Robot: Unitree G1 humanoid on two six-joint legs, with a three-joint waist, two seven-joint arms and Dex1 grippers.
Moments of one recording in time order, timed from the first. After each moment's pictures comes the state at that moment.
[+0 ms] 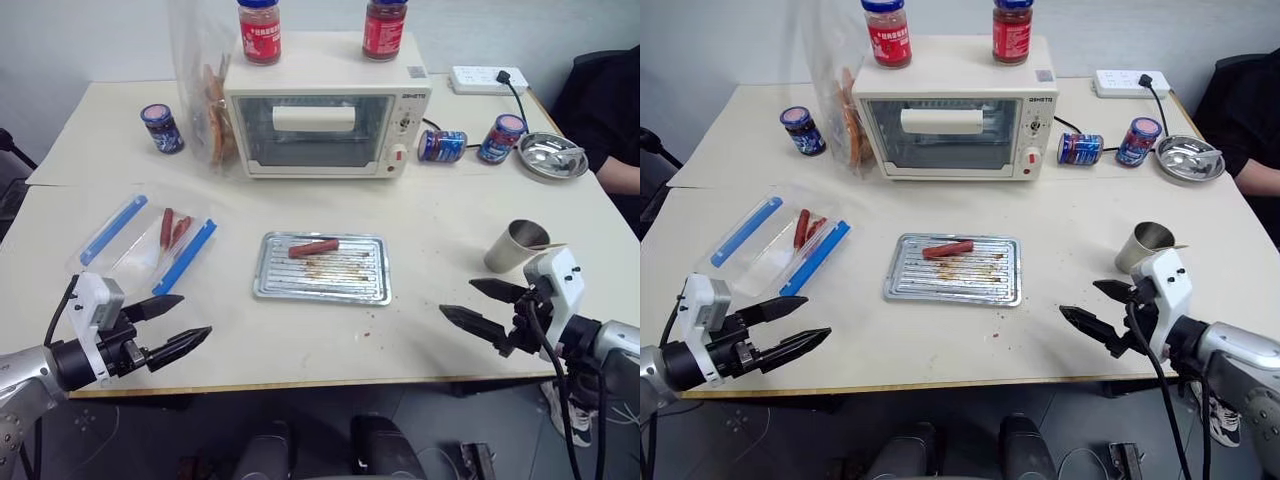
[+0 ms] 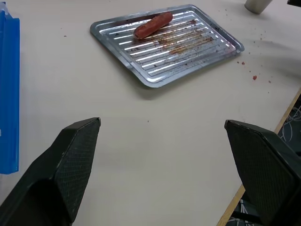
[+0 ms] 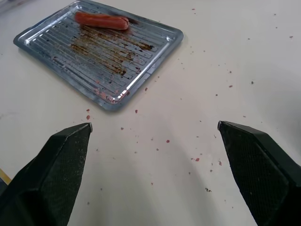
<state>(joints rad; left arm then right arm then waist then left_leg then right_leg) 0.30 0.80 0.56 -0.50 -0.80 0.66 -0.78 0.07 -0.79 -0.48 -0.63 0.82 0.96 0.65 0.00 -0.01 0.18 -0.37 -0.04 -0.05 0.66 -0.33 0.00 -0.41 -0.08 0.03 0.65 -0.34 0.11</state>
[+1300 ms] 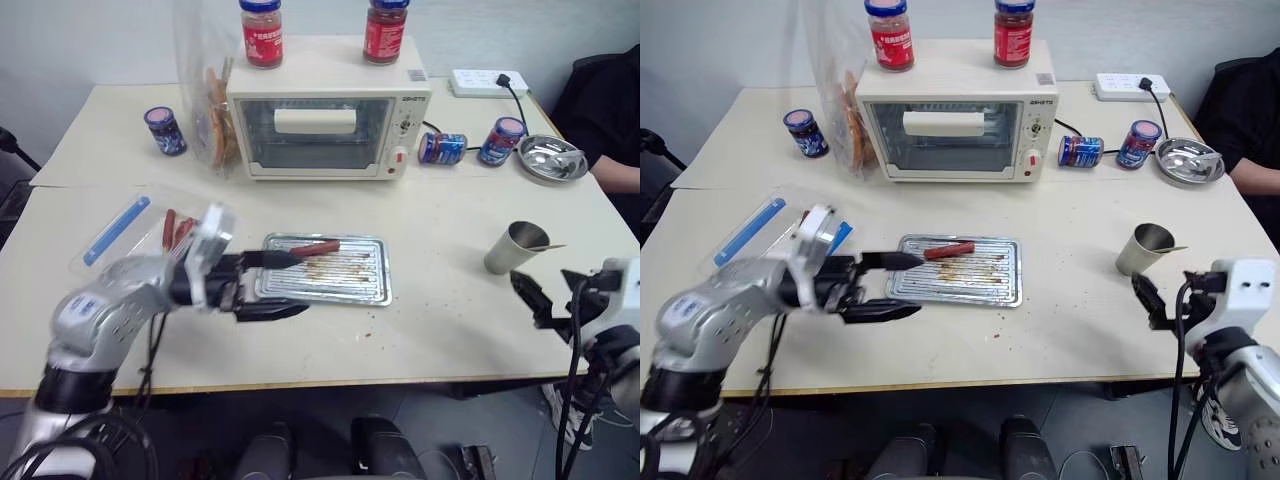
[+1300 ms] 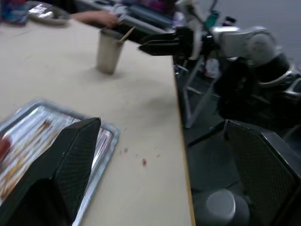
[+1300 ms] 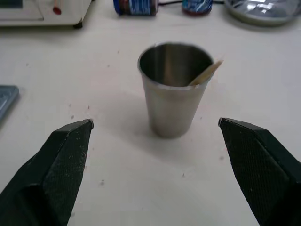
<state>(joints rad) -0.55 0.66 -0.02 -0.26 -0.81 0.75 -1.06 0.07 -0.53 -0.65 -0.60 0.72 0.84 0.18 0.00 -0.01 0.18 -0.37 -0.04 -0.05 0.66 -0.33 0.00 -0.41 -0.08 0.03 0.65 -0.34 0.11</state>
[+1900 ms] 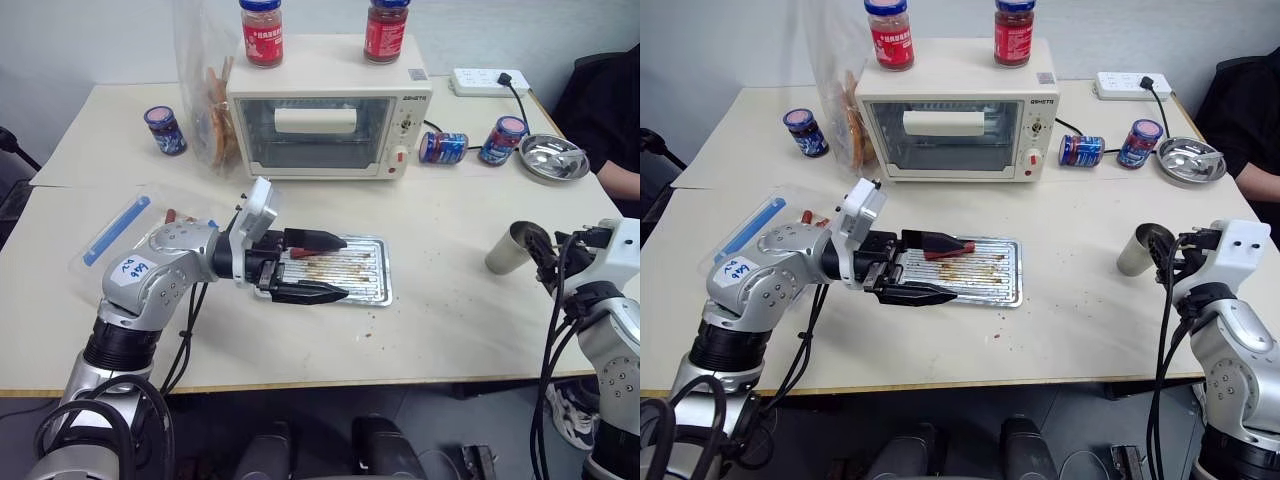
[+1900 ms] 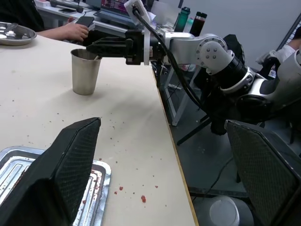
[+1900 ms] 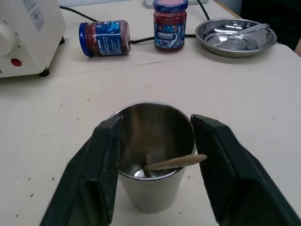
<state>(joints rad) -0.65 0.58 -0.10 -0.19 -0.74 0.73 -1.08 -0.14 -0.49 -0.52 -0.38 0.58 0.71 0.11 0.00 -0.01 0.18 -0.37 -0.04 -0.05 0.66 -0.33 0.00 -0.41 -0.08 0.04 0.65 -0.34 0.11</state>
